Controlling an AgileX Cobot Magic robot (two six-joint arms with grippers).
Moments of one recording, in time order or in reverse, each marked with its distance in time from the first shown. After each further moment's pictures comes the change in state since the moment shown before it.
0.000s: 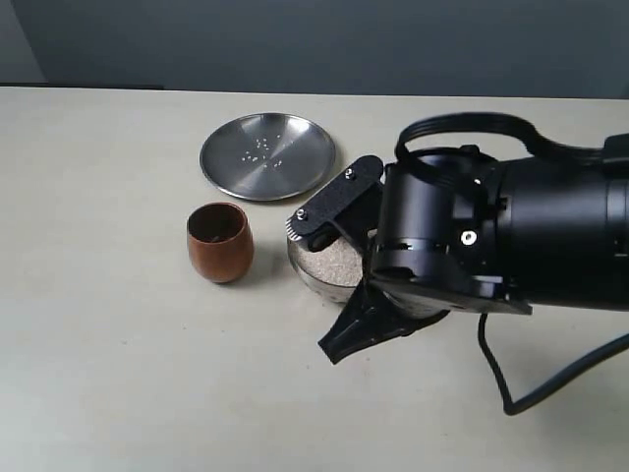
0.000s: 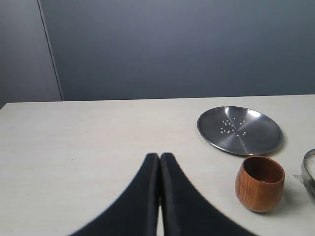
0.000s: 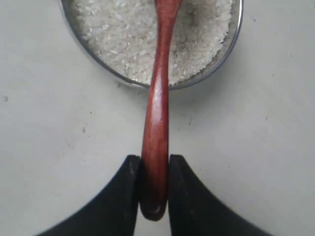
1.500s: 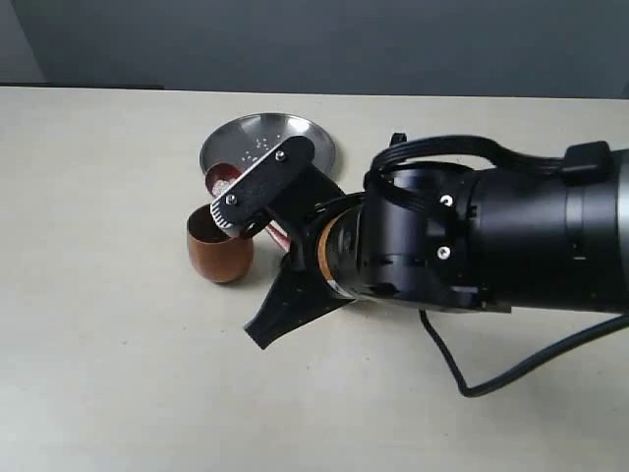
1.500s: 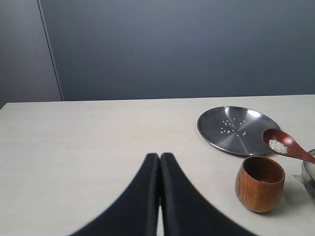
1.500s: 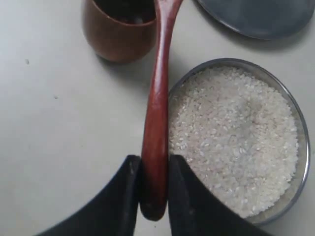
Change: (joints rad) left arm 0.000 0.000 0.000 0.000 0.000 0.000; right arm 0.000 0.041 -0.008 -0.128 -0.410 0.017
